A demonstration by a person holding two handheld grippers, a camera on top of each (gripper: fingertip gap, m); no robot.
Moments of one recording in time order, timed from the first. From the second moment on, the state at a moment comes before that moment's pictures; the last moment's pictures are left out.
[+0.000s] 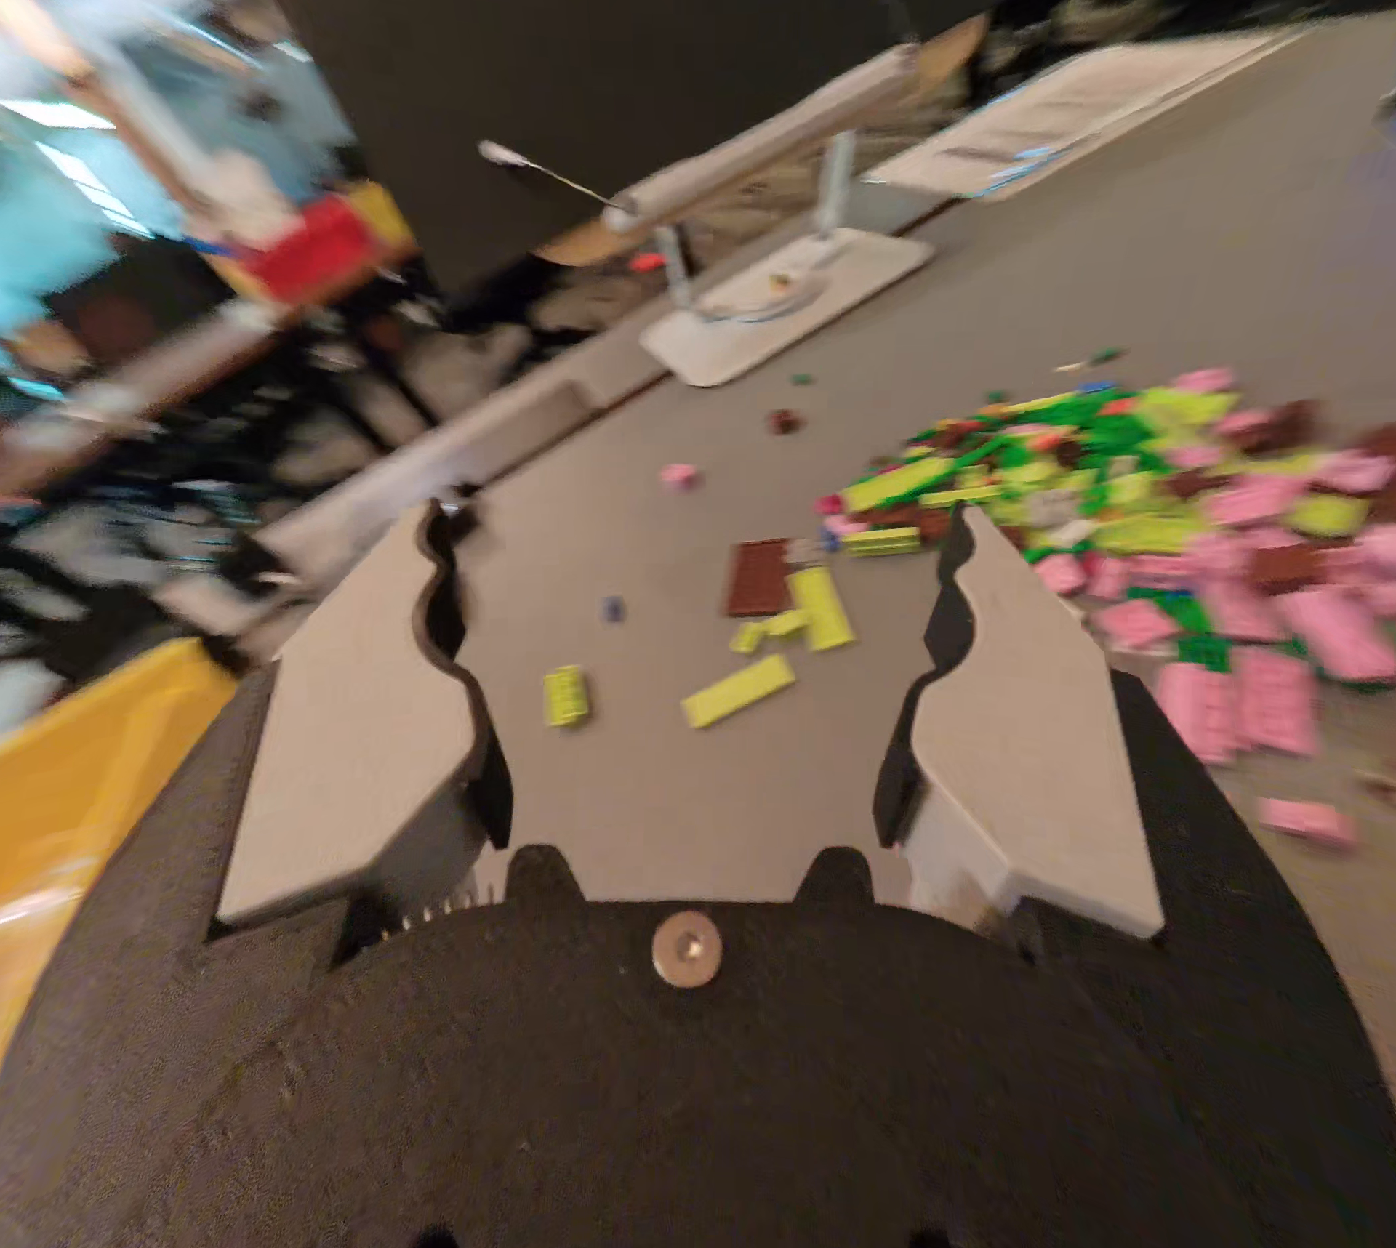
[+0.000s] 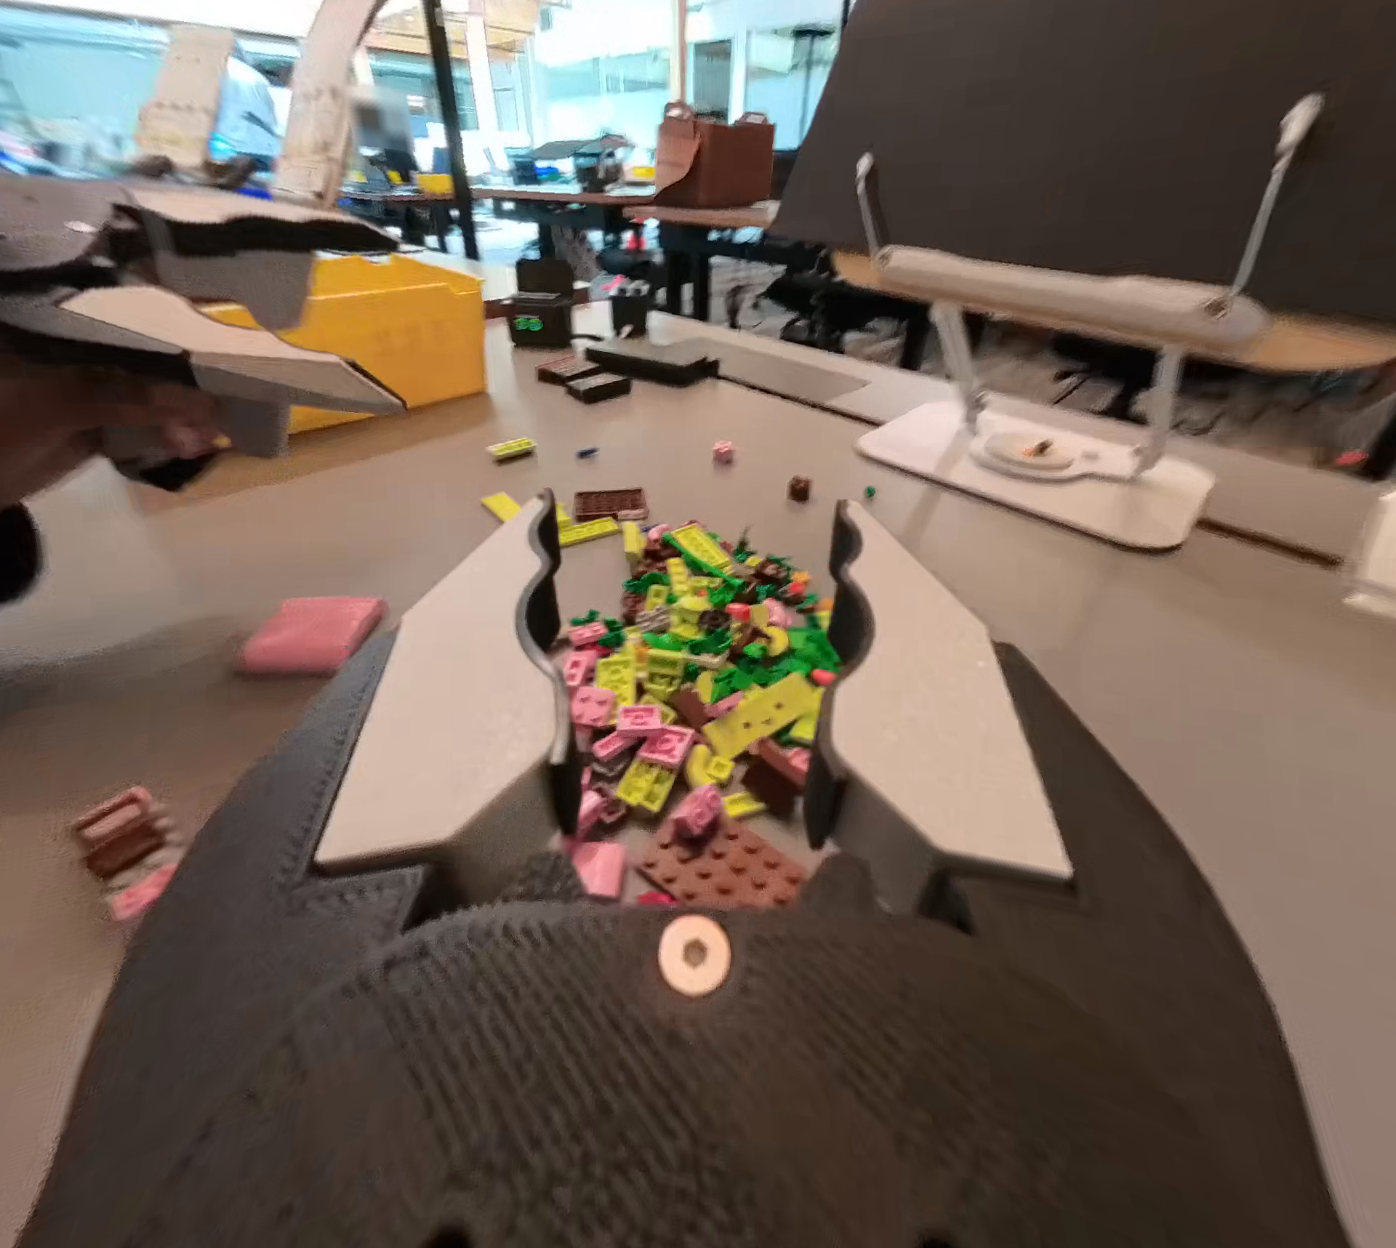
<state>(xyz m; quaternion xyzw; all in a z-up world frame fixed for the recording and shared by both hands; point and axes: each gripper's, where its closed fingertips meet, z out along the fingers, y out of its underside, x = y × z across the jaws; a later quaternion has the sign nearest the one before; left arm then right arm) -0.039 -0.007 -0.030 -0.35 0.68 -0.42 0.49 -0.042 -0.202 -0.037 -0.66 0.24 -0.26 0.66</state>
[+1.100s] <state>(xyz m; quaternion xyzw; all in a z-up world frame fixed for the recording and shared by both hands) -0.174 -0.098 -0.110 -0.23 0.83 -0.49 0.13 -0.135 -0.153 -0.081 -0.82 0.08 -0.11 0.56</state>
